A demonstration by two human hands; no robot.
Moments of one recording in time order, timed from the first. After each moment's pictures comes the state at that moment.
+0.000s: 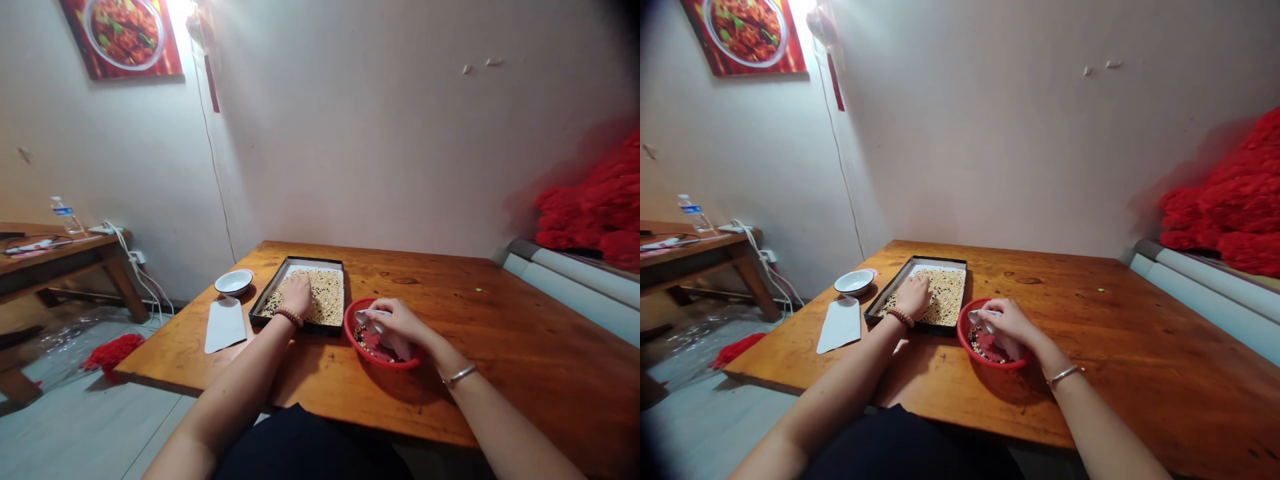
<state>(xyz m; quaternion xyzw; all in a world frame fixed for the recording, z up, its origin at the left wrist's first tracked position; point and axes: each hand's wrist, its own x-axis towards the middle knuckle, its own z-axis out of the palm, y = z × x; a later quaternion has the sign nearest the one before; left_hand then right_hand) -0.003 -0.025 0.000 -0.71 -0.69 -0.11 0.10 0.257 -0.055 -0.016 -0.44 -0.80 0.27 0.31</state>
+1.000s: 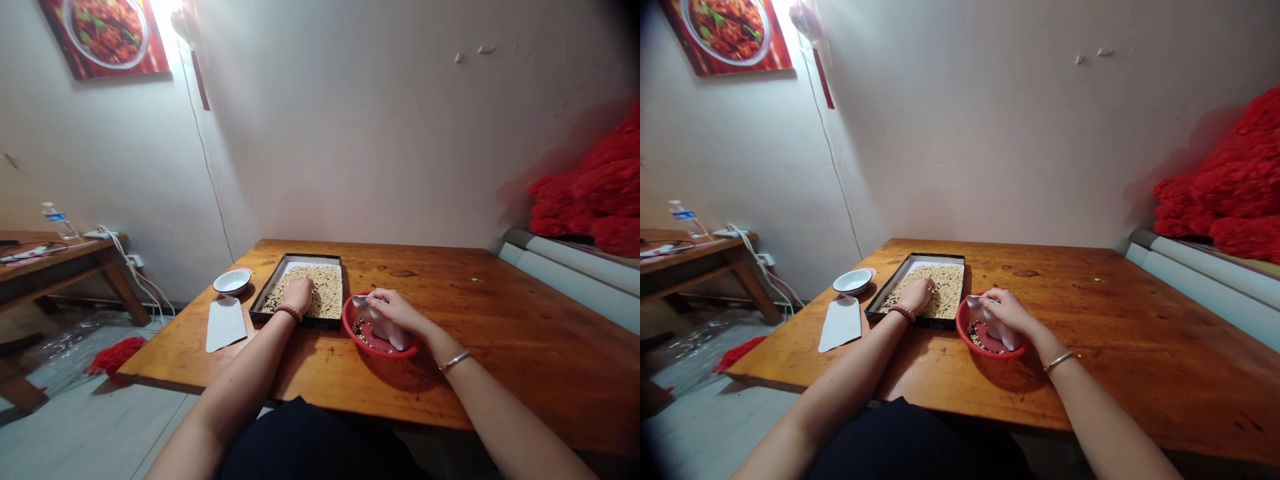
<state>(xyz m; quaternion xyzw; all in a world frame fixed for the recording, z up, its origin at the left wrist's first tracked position) -0.012 -0.008 -0.017 -0.72 -0.68 -0.13 0.05 0.258 -0.048 -0.022 -0.44 -0.77 0.29 0.36</state>
